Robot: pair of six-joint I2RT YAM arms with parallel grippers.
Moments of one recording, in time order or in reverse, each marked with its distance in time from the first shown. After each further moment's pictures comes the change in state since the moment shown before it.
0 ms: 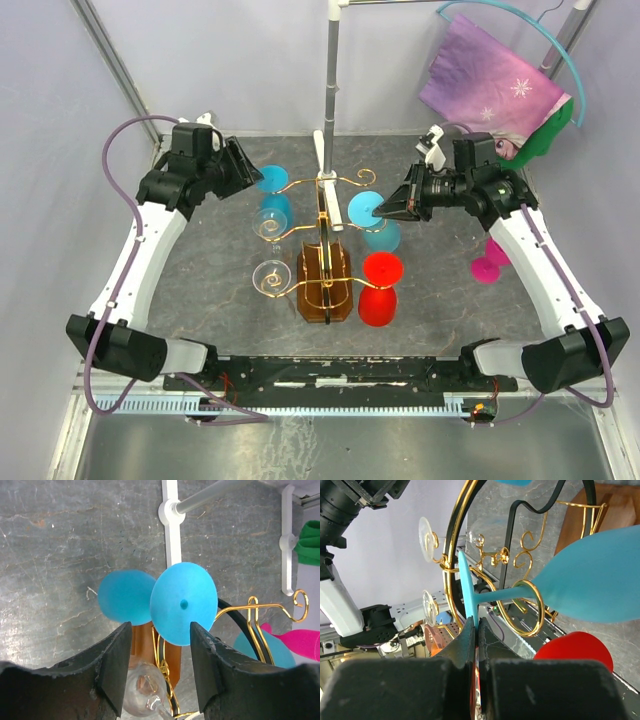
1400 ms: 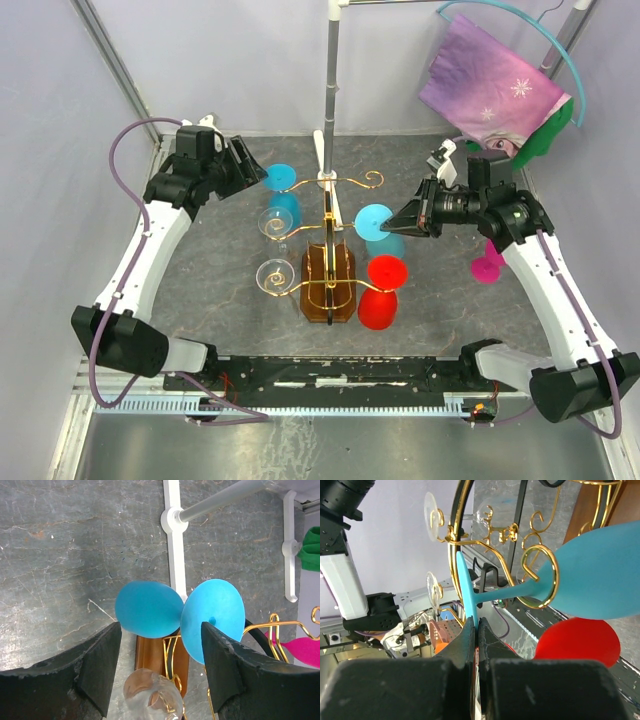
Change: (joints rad) left arm 0.022 0.021 -0.076 0.128 0.017 0.014; right arm -0.028 -0.150 -0.105 -0.027 -0.025 0.030
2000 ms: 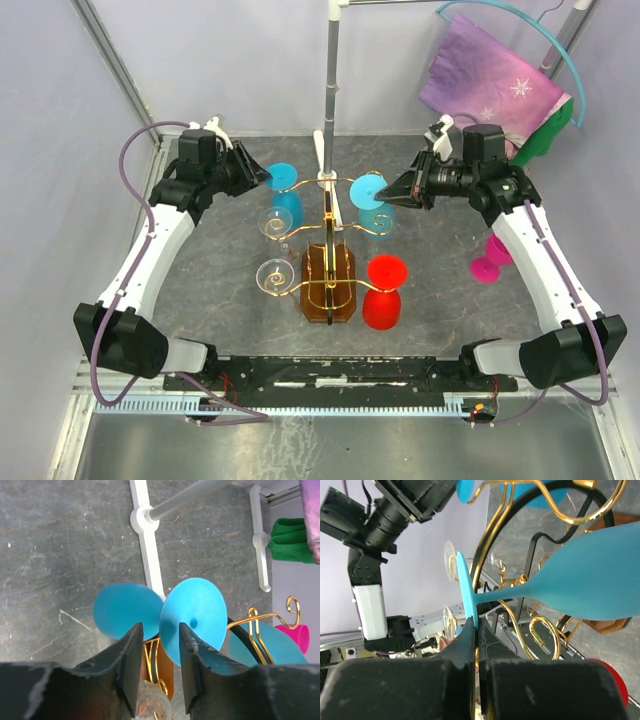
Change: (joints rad) left arm 0.001 -0.006 -0.081 0.132 0.111 -0.024; right arm -0.023 0.168 0.101 0.151 -0.019 0.064
